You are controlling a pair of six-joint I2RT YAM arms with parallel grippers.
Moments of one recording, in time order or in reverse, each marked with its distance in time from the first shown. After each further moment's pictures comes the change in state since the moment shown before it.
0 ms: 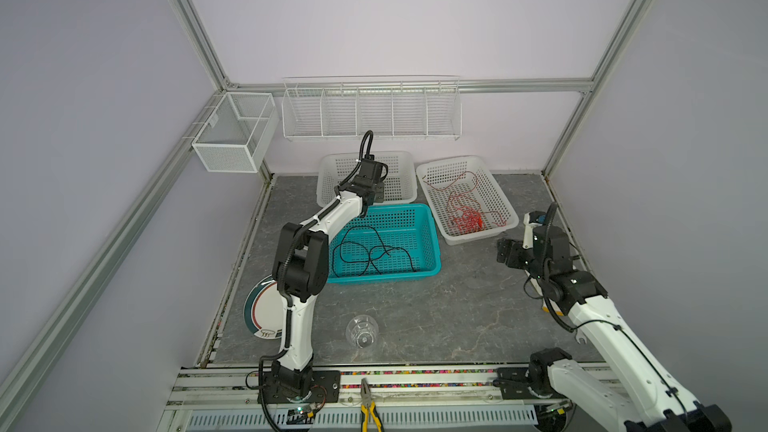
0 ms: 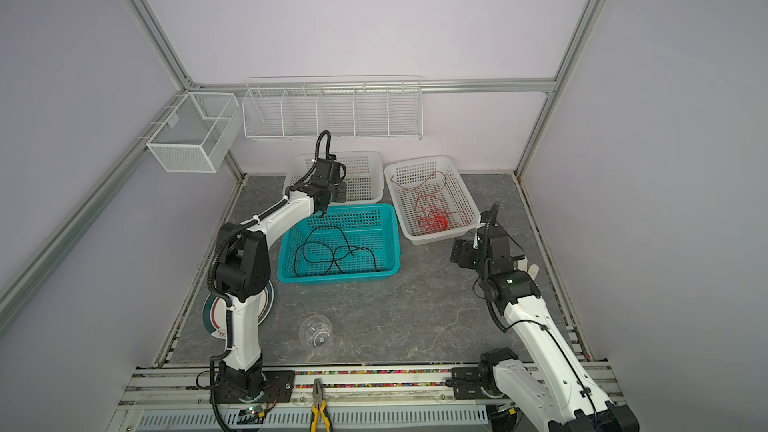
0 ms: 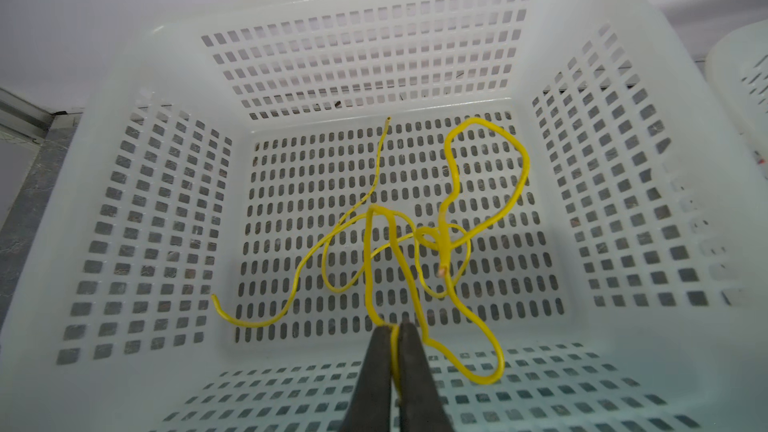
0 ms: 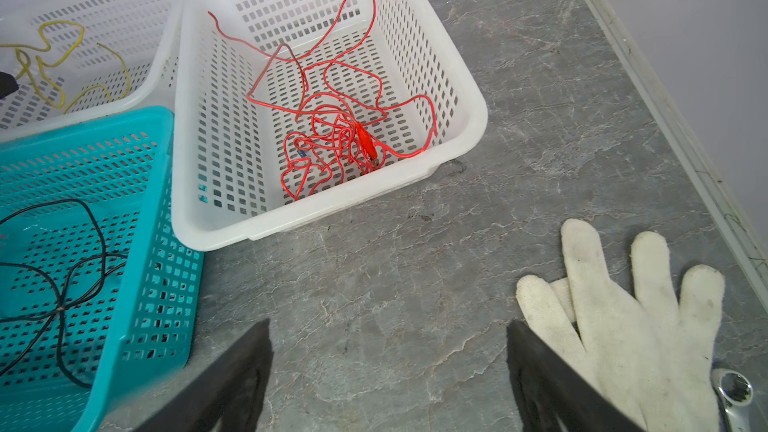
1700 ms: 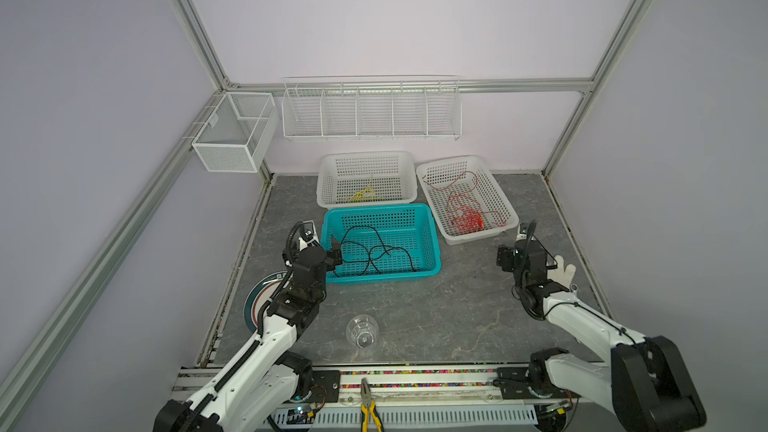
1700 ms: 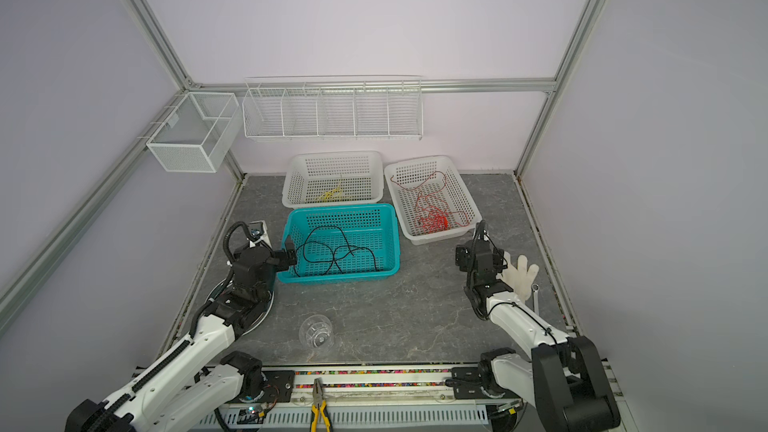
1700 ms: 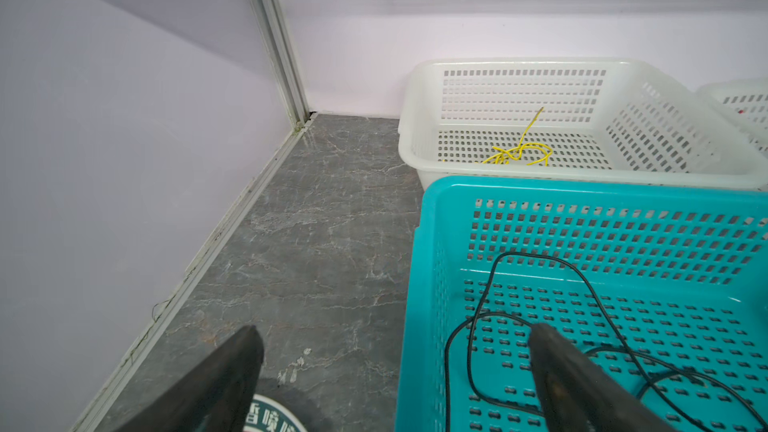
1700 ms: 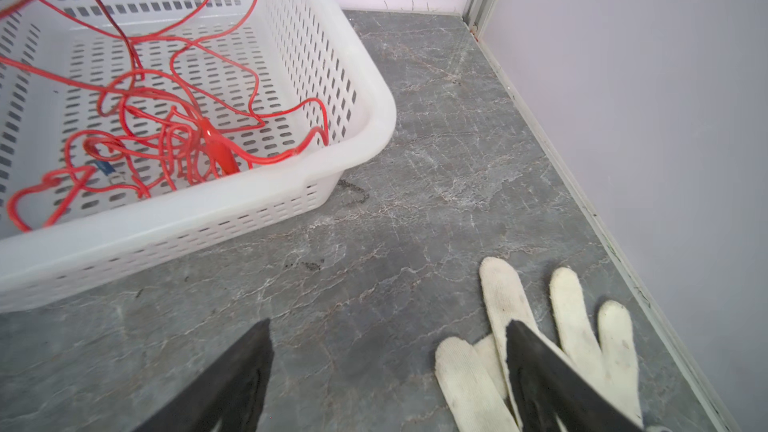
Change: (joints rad) left arm 0.010 -1.276 -1.317 0.439 -0.271 0.039; right arm -0.011 0.292 -0.348 0.741 0.315 -0.214
